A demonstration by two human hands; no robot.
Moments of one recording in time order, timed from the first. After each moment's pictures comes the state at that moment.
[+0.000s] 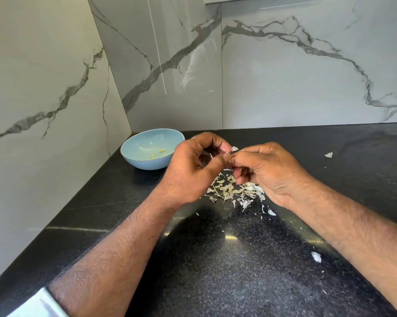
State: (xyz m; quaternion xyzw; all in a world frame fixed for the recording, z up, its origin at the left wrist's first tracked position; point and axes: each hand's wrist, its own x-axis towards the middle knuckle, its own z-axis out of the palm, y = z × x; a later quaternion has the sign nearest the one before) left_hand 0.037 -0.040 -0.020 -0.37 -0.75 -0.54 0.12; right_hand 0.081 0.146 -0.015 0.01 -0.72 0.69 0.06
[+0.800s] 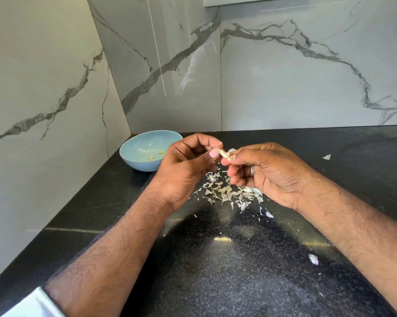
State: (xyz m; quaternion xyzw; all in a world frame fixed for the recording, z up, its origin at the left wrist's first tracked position) left_hand 0.035 -0.043 -0.021 -0.30 -0.57 -0.76 -0.08; right_hand 0.091 0.154 0.001 0.05 -0.67 0.74 -0.05
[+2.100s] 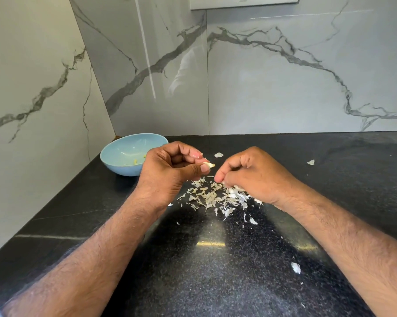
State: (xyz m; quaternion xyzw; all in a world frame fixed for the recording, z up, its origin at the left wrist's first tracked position) left_hand 0.040 -0.036 -0.020 -0.20 -0.66 -0.72 0.01; right_hand 0.082 0.172 -0.008 0.09 -0.89 0.44 0.07
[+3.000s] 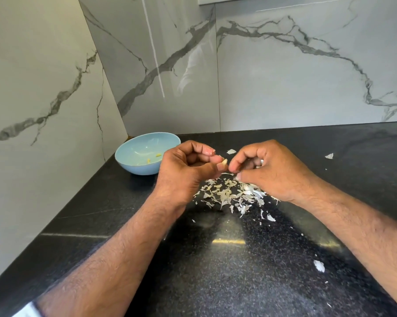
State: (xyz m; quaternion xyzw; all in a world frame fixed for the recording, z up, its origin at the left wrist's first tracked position) left_hand 0.042 -0.033 -0.024 -0.17 -0.66 -0.73 -0.01; right_hand 0.081 0.171 -0.013 0.11 -0.88 0.44 0.12
